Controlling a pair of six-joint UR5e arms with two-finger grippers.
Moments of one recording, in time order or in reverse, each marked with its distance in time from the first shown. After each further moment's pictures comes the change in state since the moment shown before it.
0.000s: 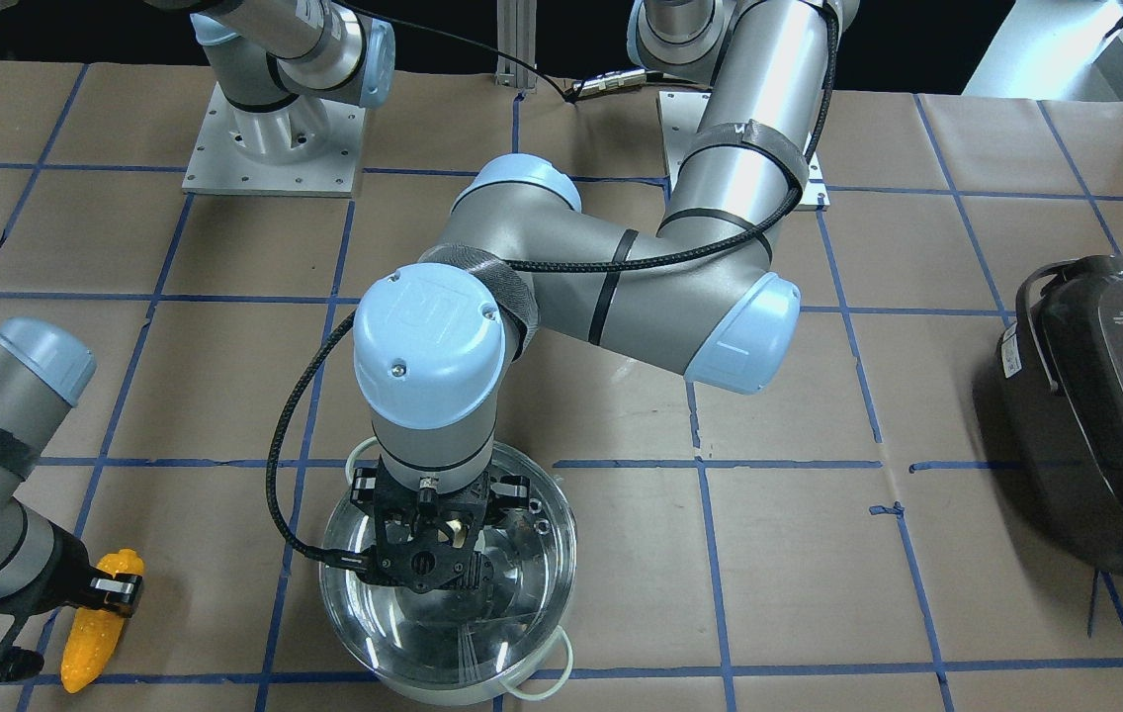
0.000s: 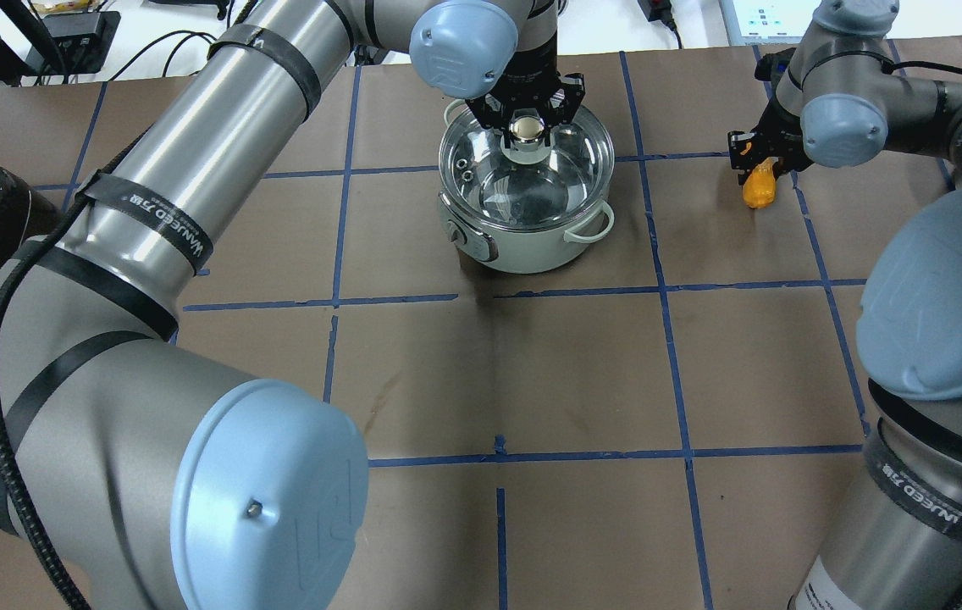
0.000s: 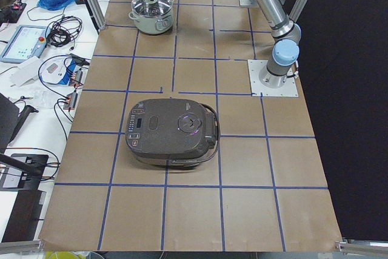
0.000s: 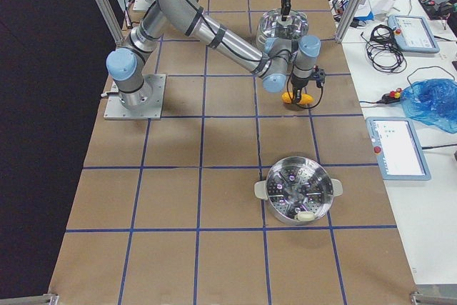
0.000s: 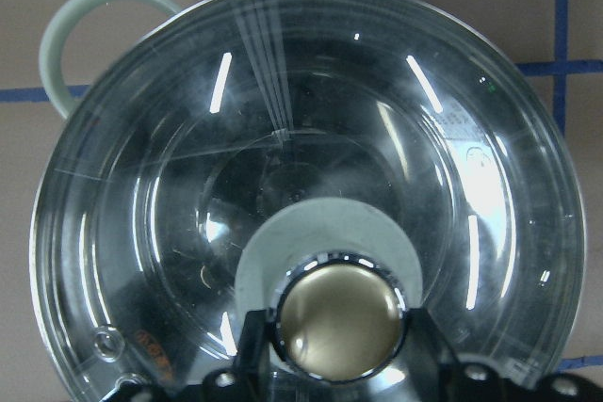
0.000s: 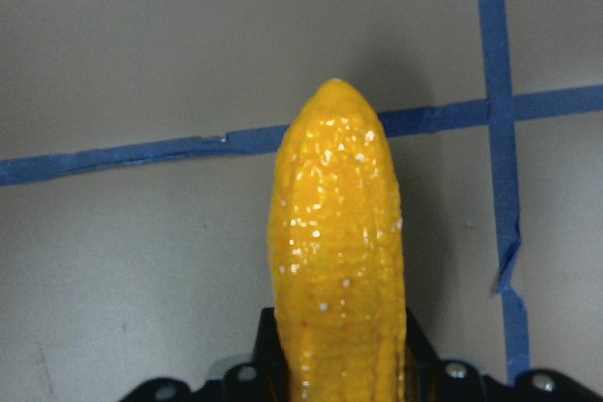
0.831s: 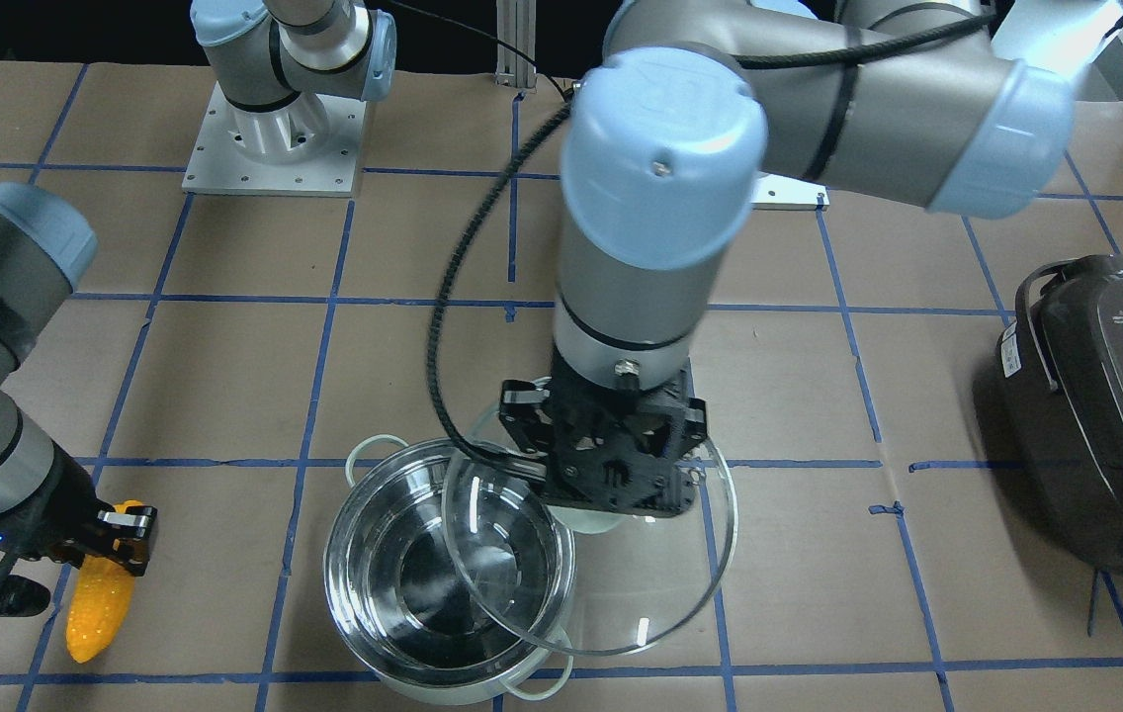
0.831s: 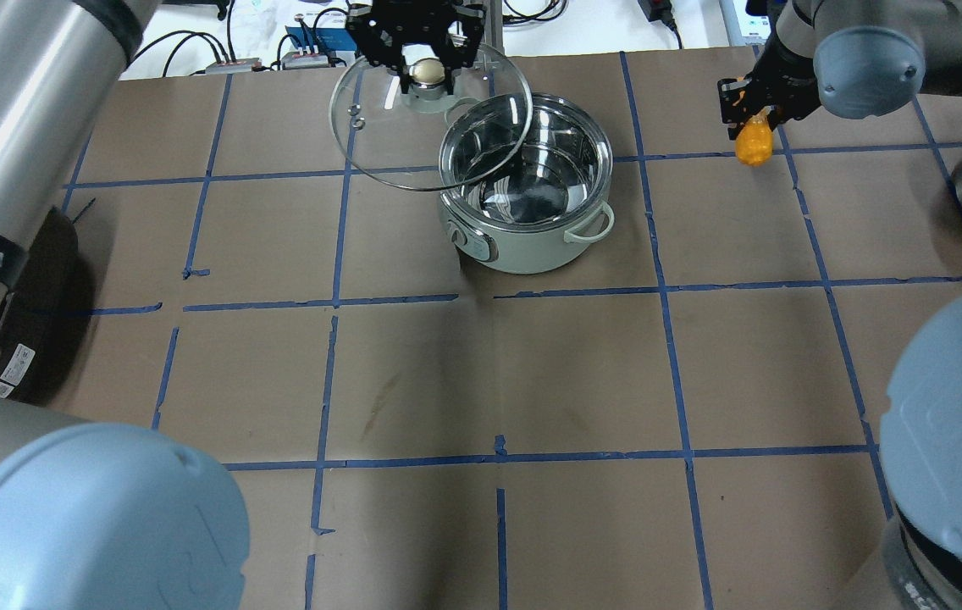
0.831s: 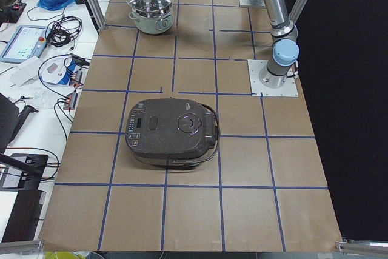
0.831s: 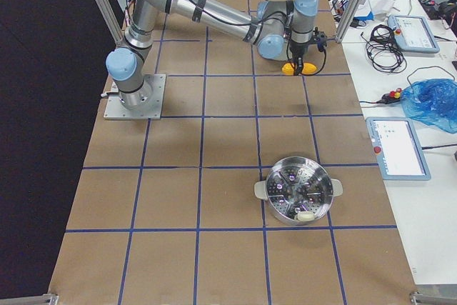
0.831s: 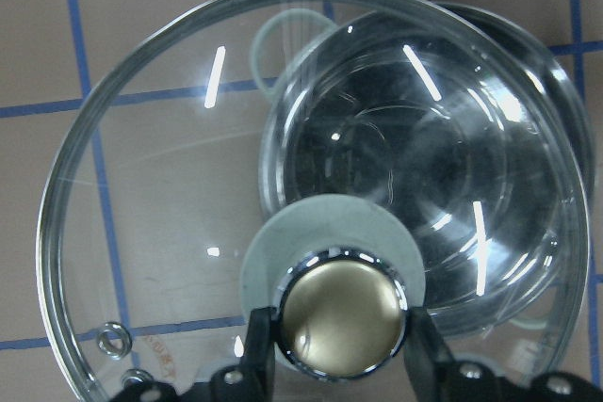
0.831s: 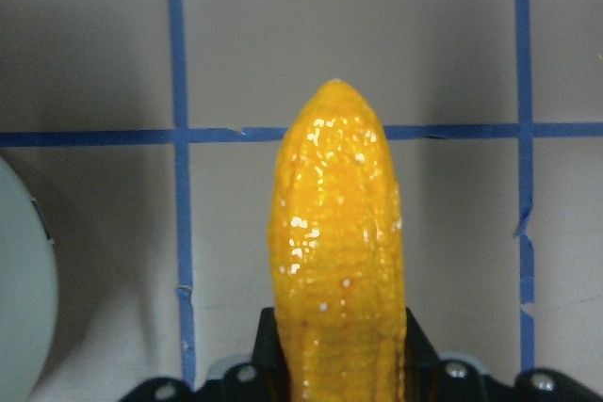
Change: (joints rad) left arm 0.172 0.196 -0.046 -0.172 0.037 0.246; right arm 0.104 -0.181 -0.029 0.127 0.035 -0.016
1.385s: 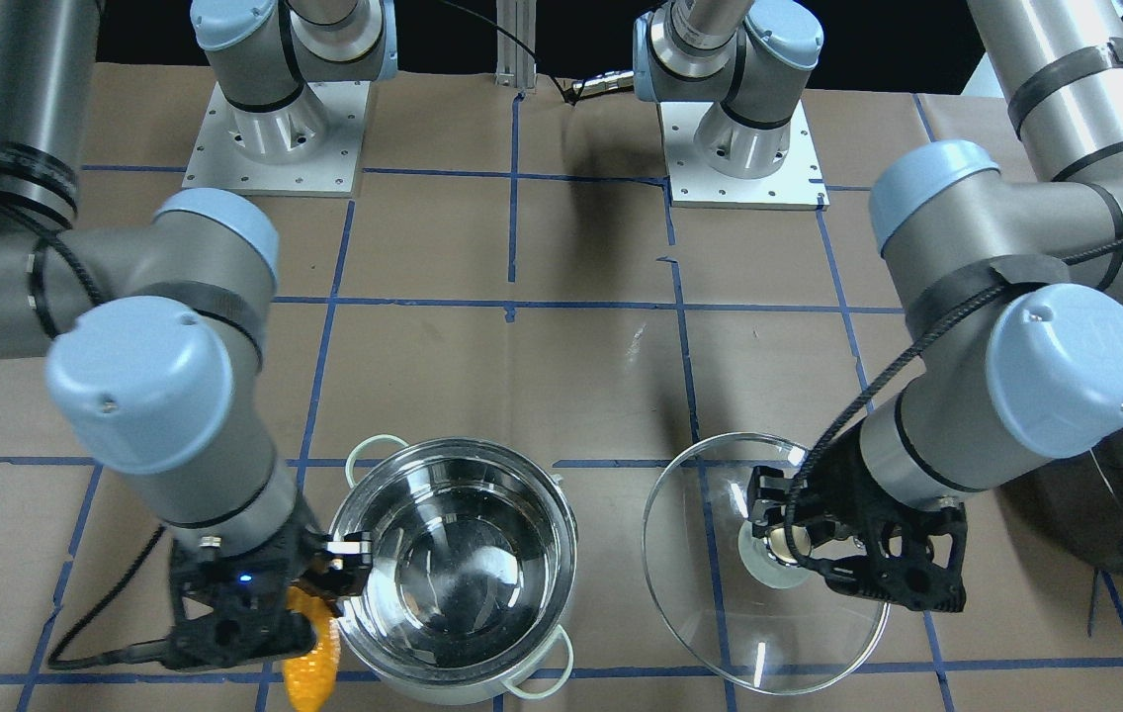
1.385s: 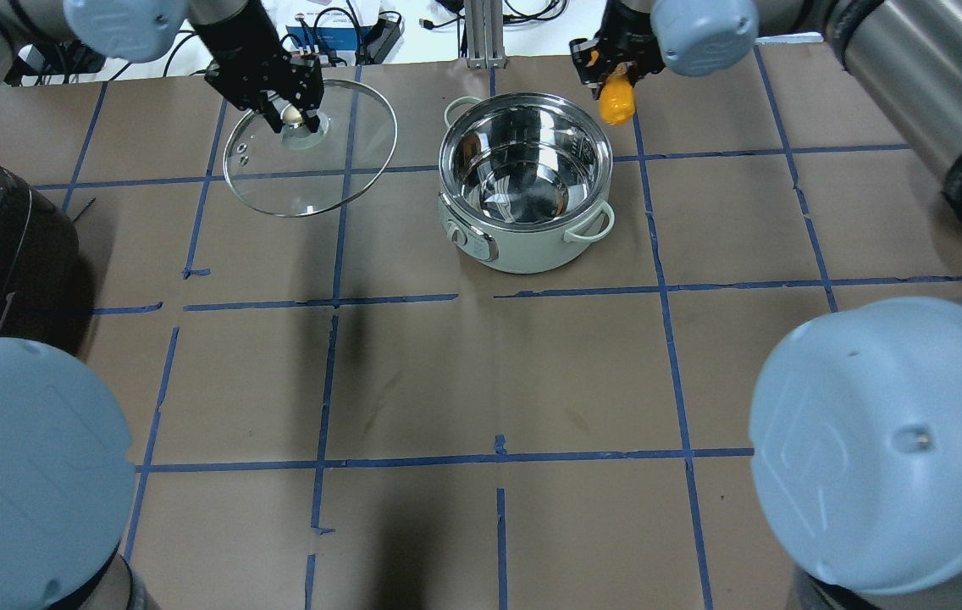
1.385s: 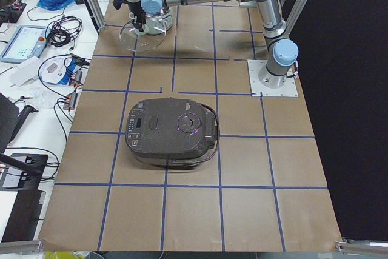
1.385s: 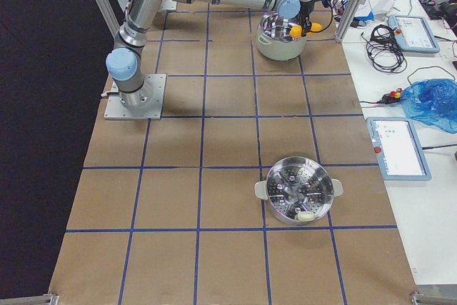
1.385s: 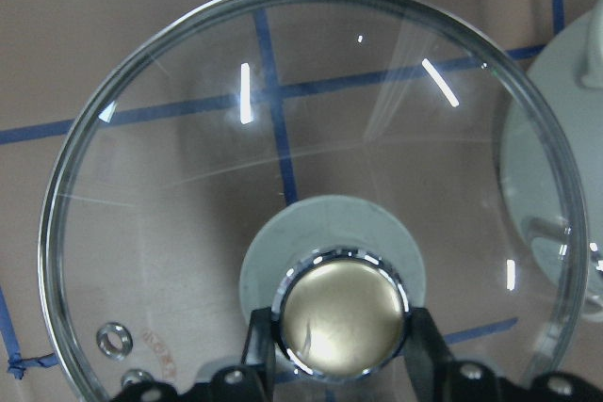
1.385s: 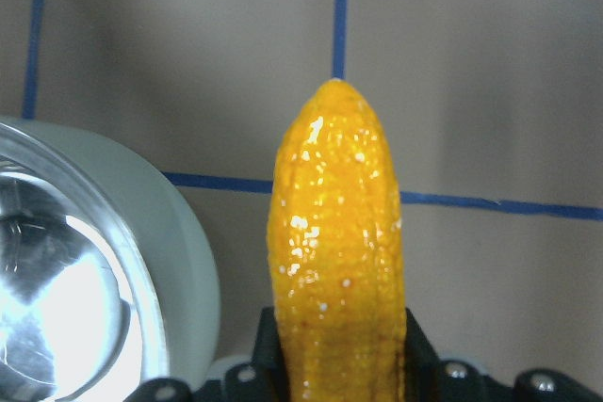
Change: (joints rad) left arm 0.292 0.055 -0.333 0.234 -0.147 0.330; right arm 0.263 0.145 -0.269 0.080 -0.011 0.139
